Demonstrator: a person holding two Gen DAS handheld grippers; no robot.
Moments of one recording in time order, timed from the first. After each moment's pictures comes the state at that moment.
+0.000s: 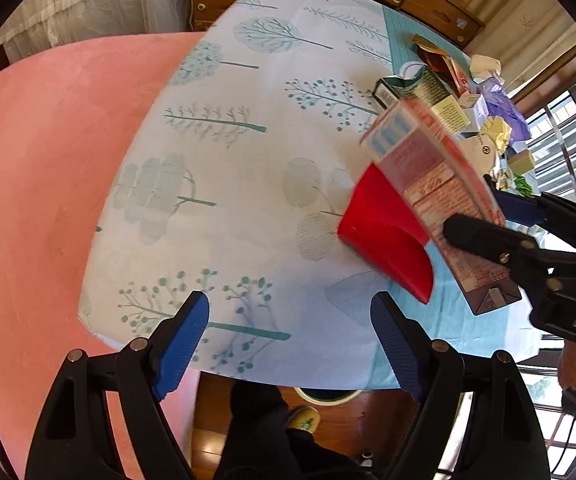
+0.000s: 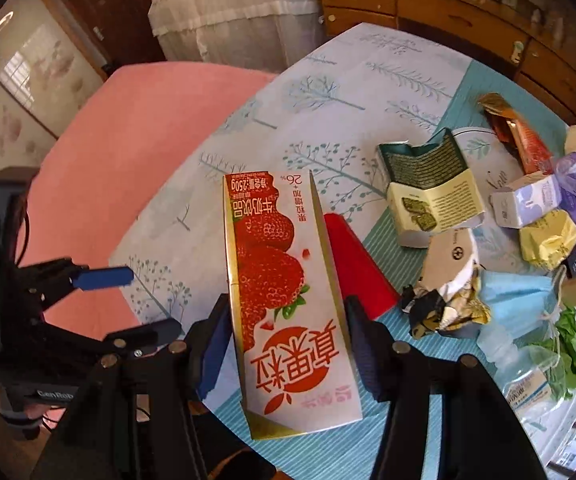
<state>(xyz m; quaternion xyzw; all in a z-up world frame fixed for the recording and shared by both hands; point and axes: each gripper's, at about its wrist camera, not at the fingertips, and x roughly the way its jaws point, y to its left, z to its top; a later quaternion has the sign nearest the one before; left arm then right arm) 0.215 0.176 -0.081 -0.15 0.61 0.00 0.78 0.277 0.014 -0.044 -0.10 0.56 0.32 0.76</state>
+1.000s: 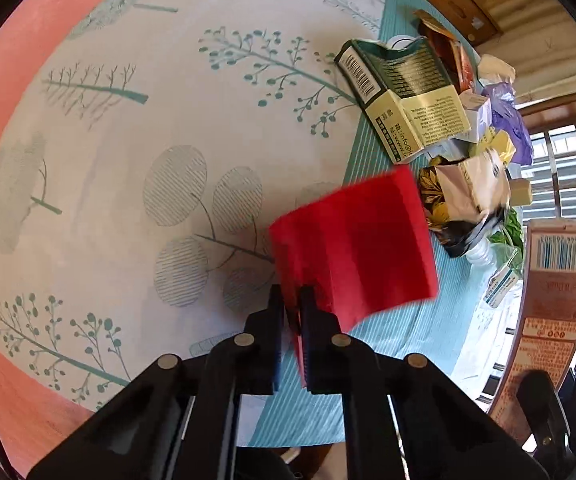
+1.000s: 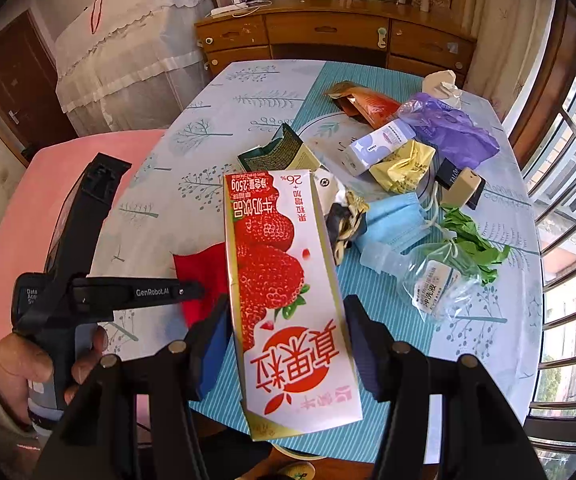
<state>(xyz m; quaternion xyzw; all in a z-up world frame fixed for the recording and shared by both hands) 0.275 0.126 -0.132 -0.24 0.65 -0.01 0.72 0.239 -0.068 -0.011 -0.03 0.54 0.15 0.83</state>
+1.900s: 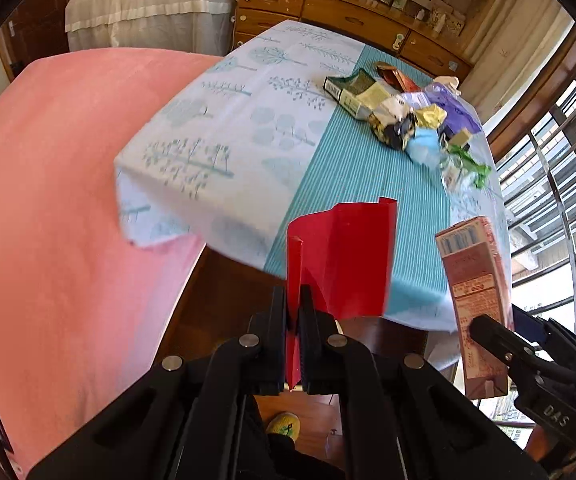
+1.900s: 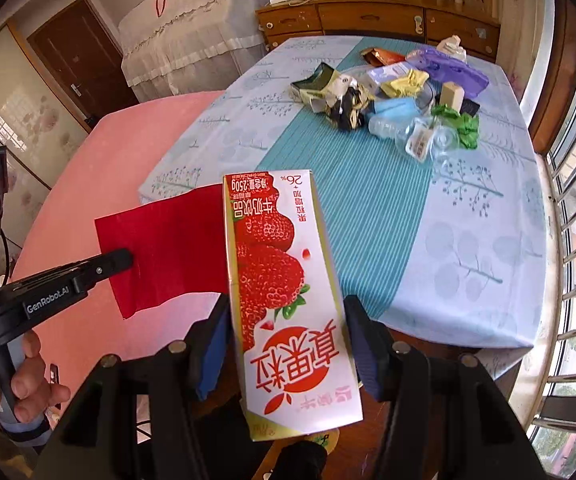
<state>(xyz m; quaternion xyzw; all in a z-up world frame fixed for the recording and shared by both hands) 0.004 0.060 -0.021 -0.17 0.52 0.09 0.83 0.068 -0.160 -0.011 -0.01 0.54 0.26 0.80</state>
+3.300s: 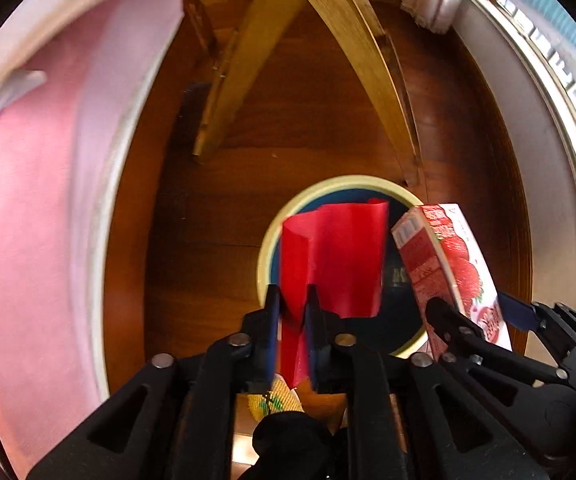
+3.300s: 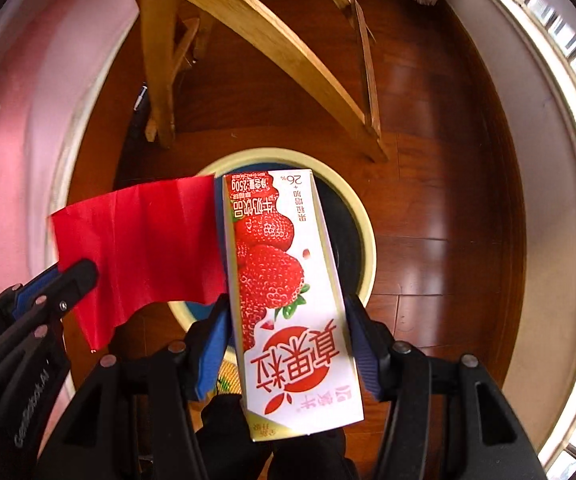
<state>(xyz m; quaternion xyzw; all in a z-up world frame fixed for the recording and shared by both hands) 0.020 -0.029 -0.399 0.00 0.64 0.03 0.77 0.039 -0.167 -0.410 0.02 0.69 0.06 0.72</state>
